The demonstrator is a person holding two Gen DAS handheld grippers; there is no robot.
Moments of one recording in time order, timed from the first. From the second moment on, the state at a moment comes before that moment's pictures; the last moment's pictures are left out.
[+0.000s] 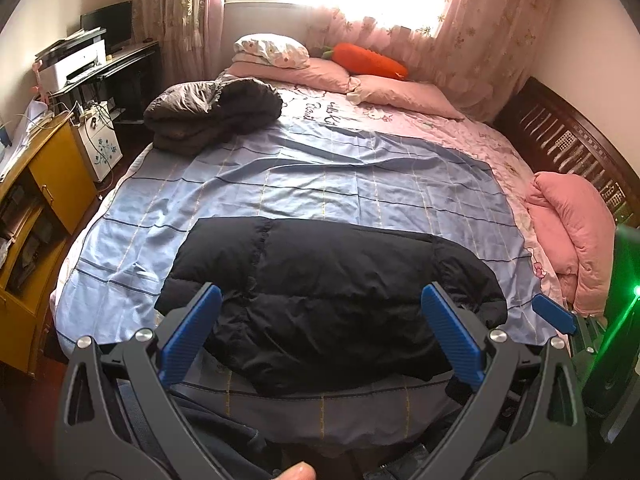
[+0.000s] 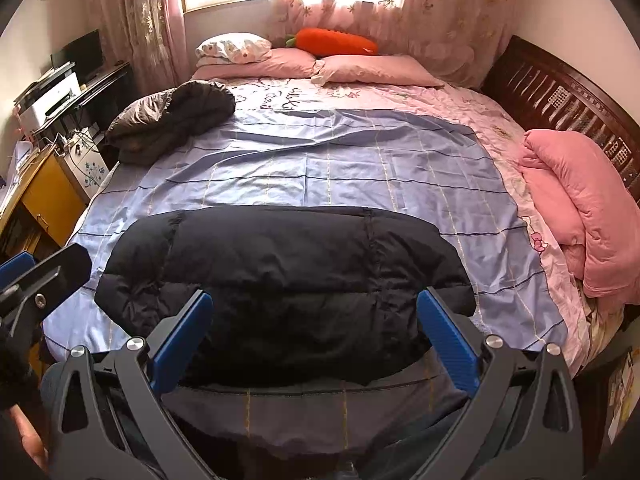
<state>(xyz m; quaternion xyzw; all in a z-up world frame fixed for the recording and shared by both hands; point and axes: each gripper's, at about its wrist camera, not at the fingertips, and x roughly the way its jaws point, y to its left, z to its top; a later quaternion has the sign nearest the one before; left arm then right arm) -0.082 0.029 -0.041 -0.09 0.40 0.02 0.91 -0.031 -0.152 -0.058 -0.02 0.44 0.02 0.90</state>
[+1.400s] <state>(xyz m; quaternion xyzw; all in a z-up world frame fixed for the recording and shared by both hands) -0.082 0.021 -0.046 -0.09 0.41 0.04 0.91 -0.032 -0.155 -0.063 -0.03 0.44 0.03 0.90</state>
